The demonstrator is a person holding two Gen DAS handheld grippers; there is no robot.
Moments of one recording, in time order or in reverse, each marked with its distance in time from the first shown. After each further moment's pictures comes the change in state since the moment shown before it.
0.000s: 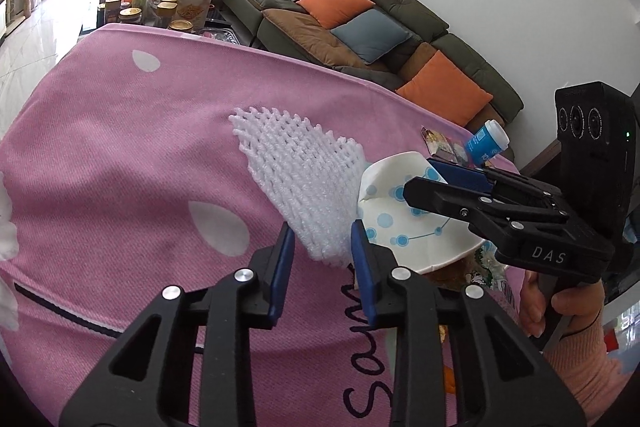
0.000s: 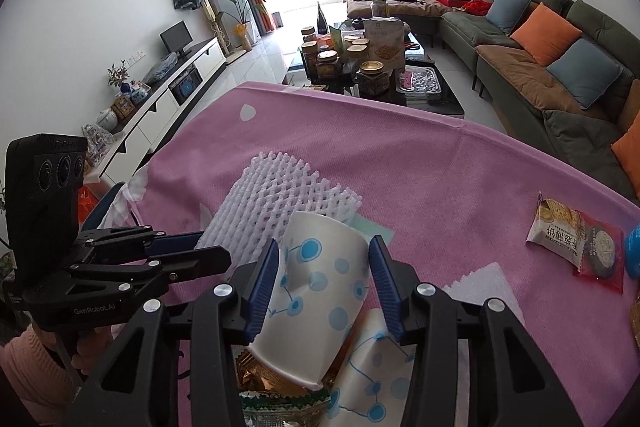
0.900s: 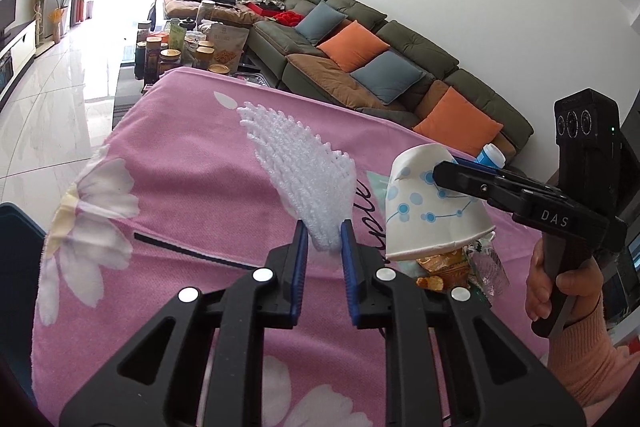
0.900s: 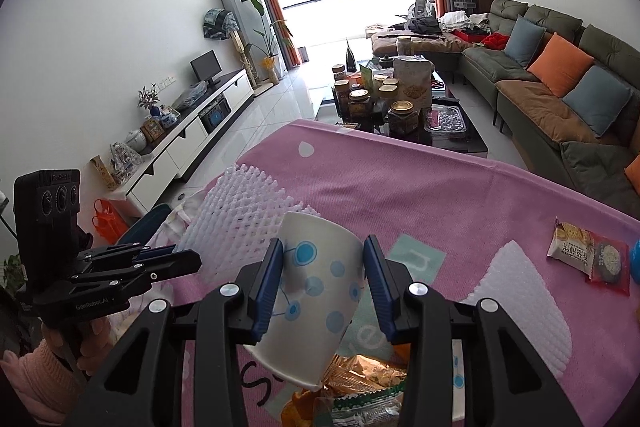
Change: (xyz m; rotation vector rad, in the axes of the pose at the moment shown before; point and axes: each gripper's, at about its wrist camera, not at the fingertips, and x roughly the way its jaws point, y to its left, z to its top) left arm -0.112 0.016 -0.047 0.010 -0.178 0.086; right arm -0.048 0.031 -0.002 -0.026 -0.148 0.092
